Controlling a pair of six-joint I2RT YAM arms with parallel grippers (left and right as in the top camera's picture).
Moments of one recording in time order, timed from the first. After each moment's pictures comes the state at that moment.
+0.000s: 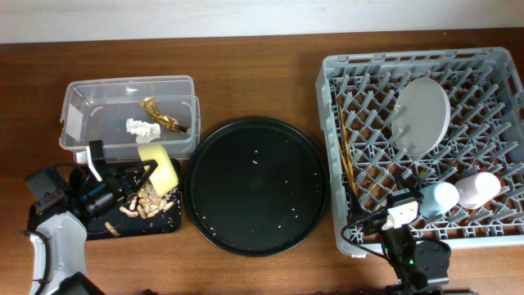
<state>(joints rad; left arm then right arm) 0.60 1.38 0.72 -0.51 1.39 -0.07 0.07 0.01 0.01 -0.06 -0.17 -0.09</state>
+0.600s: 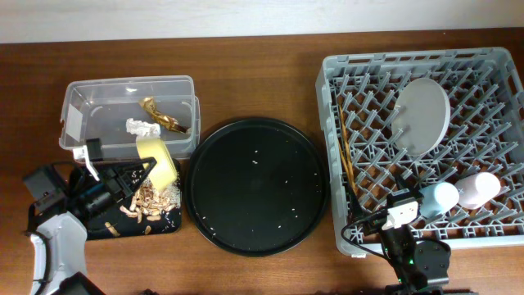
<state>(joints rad) 0.61 1.38 0.72 -0.45 1.47 -0.01 0.07 0.01 0.01 -0.06 -0.17 -0.09</state>
